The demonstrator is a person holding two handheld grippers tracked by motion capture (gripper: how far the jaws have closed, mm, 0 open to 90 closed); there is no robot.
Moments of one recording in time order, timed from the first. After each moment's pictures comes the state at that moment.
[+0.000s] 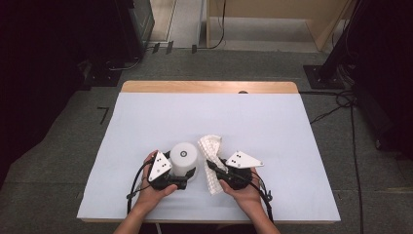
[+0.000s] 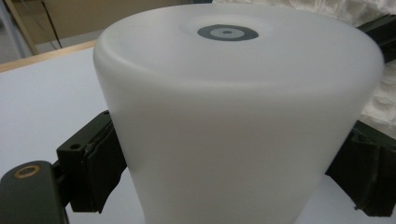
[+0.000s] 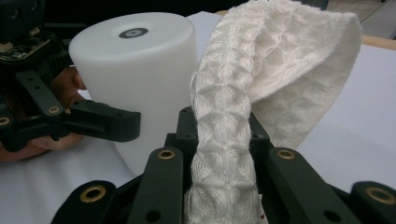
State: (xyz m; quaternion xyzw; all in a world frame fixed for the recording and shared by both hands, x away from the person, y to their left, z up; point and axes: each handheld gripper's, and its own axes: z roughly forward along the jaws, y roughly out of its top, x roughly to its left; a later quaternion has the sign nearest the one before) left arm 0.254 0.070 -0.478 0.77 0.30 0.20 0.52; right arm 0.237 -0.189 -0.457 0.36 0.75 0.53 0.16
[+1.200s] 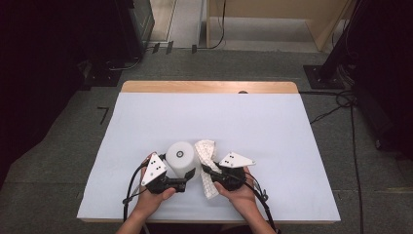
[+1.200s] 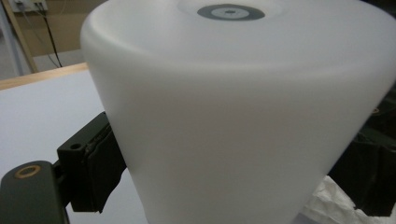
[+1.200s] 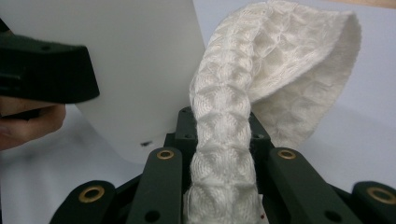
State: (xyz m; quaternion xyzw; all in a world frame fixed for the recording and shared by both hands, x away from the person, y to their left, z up) left arm 0.235 0.069 -0.457 0.75 0.30 0.20 0.56; right arm 0.241 -0.175 -0.471 0.37 0.76 0.51 0.12
